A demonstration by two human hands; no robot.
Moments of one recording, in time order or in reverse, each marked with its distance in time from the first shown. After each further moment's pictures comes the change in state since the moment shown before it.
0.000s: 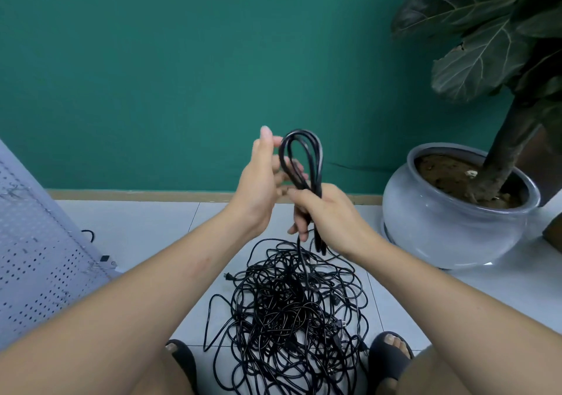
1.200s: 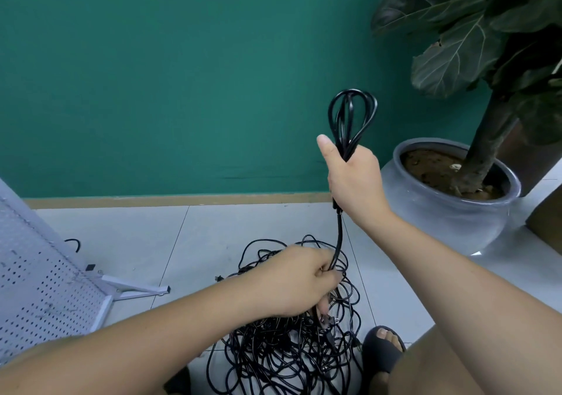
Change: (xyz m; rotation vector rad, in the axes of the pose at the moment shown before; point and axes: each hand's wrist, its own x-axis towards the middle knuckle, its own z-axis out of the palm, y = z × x) left_hand -0.078 -0.056 0.027 1.049 -0.631 -0.070; right_hand 0.028 0.005 -0.056 -0.204 0.543 -0.092
